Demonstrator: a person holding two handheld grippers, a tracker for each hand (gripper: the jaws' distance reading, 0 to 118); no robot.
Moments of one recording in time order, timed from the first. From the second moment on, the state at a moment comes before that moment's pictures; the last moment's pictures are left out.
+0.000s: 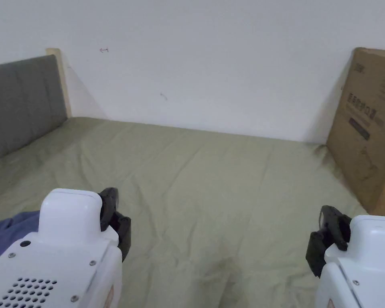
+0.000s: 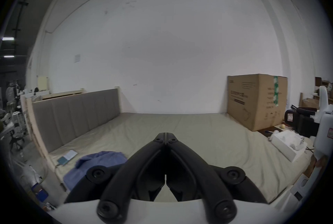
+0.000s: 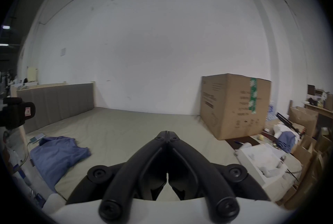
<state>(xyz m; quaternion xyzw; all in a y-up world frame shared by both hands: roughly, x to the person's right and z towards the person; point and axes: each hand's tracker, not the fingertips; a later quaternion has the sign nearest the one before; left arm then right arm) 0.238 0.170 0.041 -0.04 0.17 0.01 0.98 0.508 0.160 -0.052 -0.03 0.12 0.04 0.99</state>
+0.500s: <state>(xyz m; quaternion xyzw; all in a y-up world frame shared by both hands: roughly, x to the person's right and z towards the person) 0.157 0.194 0.147 -0.05 0.39 -0.03 0.92 0.369 0.168 -0.031 -0.03 0.35 0.03 0.93</state>
